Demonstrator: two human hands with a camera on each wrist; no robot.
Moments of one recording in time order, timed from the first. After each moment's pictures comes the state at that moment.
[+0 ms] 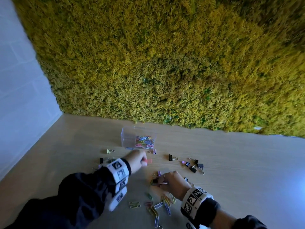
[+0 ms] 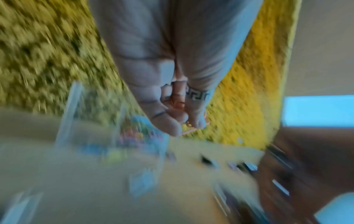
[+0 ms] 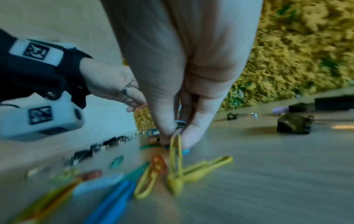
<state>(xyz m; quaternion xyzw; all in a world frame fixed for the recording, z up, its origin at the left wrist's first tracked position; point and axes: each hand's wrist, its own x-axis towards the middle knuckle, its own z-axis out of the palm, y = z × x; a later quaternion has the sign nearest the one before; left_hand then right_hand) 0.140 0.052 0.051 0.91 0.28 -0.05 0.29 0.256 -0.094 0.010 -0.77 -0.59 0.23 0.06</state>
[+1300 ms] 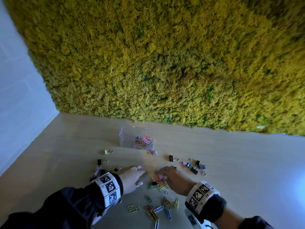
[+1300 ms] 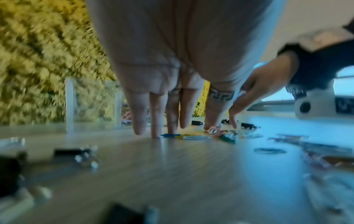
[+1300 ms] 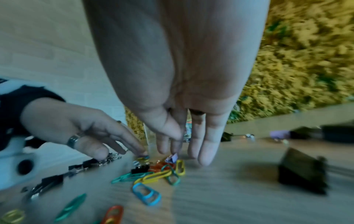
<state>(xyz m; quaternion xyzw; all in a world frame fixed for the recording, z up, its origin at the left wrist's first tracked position) 0.121 0.049 0.005 0.94 0.22 -0.15 0.21 0.281 -0.081 0.002 -0.73 -0.64 0.23 0.05</state>
